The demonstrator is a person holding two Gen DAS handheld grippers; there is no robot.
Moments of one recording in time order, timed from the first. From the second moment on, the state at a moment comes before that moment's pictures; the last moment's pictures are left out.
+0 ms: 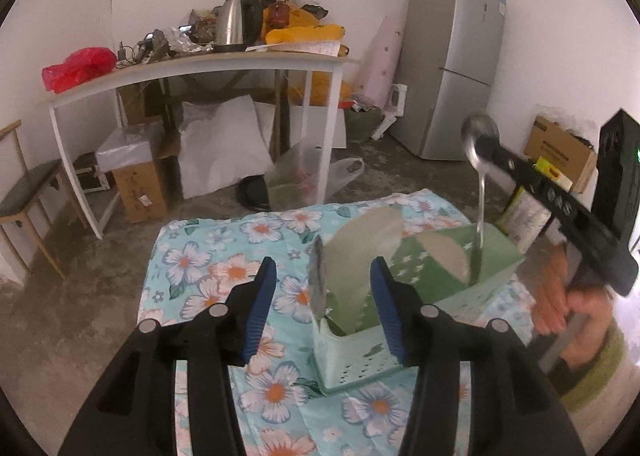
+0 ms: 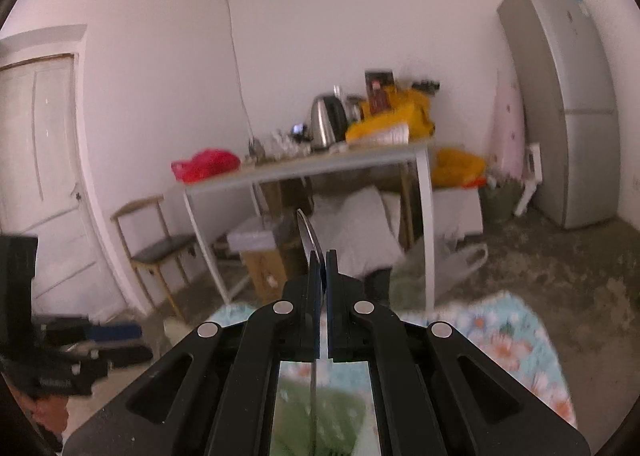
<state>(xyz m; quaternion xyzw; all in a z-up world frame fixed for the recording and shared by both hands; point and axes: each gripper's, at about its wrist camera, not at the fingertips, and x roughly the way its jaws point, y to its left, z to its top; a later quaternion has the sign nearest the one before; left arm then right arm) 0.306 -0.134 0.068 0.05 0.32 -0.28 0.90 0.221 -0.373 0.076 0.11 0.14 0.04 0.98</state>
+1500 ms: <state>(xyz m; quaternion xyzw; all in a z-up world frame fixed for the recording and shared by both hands) 0.334 -0.125 0.036 0.01 0.36 -0.26 0.90 0.242 -0.304 0.073 -0.04 0.33 0.12 0.94</state>
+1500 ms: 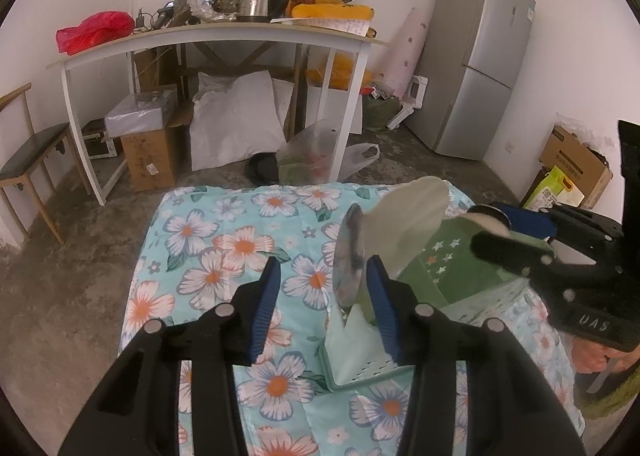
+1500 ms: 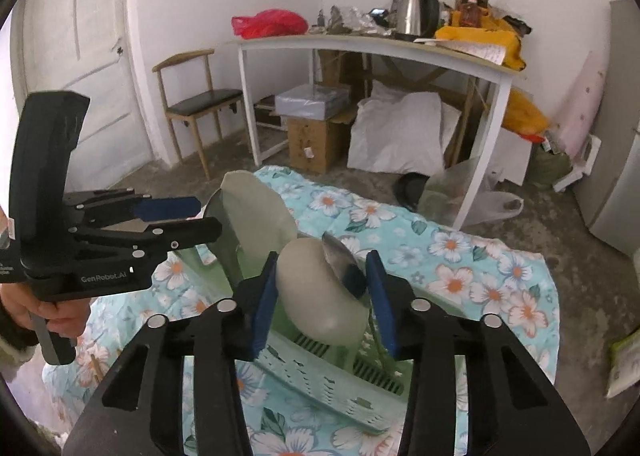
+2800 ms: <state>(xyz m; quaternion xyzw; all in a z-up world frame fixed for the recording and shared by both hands) 0.322 -0.127 0.035 0.01 0.35 -0.26 0.90 0.166 -0.357 0.096 0.03 0.24 -0.08 0.97</state>
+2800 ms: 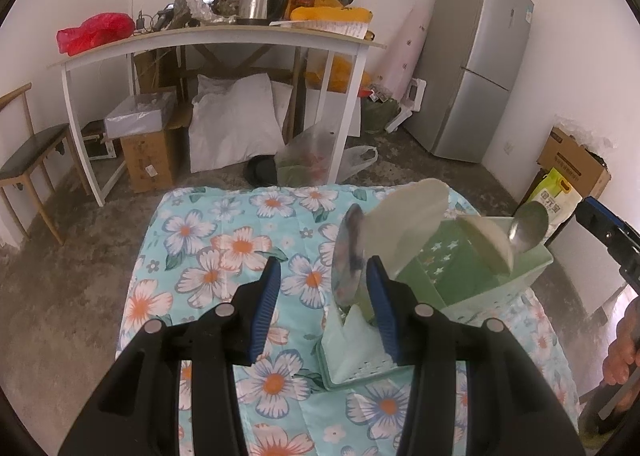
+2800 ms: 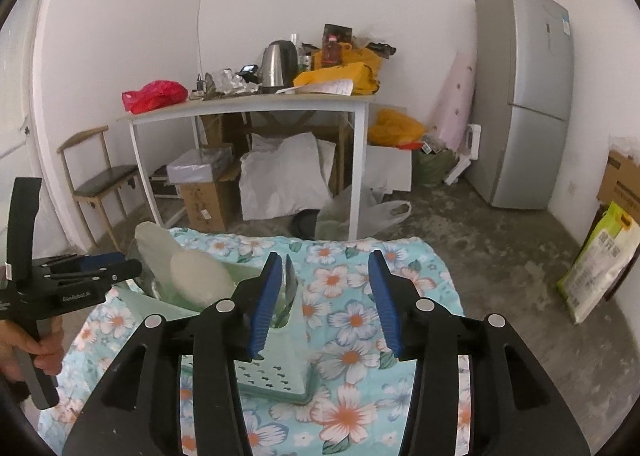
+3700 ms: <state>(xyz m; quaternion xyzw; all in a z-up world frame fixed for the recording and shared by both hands) 0.332 -0.127 0.032 -0.01 0.37 -0.25 0.89 0.241 -0.291 0.082 -0.07 0.34 0.08 0.93</state>
